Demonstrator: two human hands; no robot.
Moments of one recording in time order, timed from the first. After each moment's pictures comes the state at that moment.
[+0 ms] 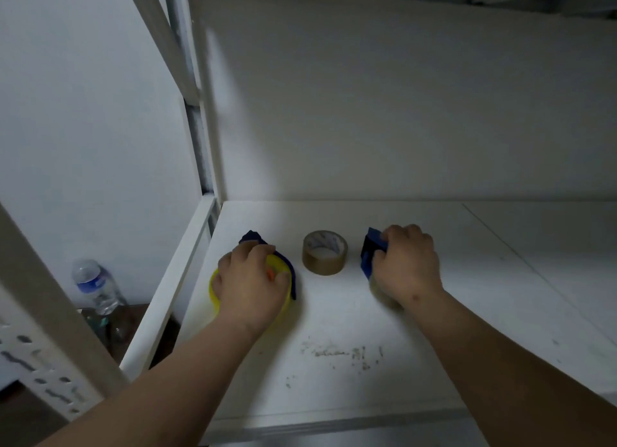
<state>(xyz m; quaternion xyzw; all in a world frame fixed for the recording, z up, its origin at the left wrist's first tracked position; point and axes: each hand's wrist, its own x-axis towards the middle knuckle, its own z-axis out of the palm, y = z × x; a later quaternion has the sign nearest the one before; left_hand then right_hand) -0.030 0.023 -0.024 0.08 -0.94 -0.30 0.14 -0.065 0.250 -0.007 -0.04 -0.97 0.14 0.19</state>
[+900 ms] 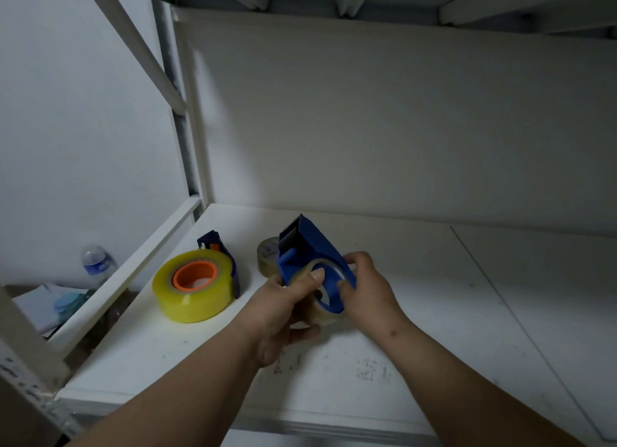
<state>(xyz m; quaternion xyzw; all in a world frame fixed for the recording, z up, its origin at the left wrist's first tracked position) -0.003 0.175 -0.012 0.12 -0.60 -0.78 -0.11 -0.050 0.328 -0.009 0.08 -0.88 0.46 0.01</state>
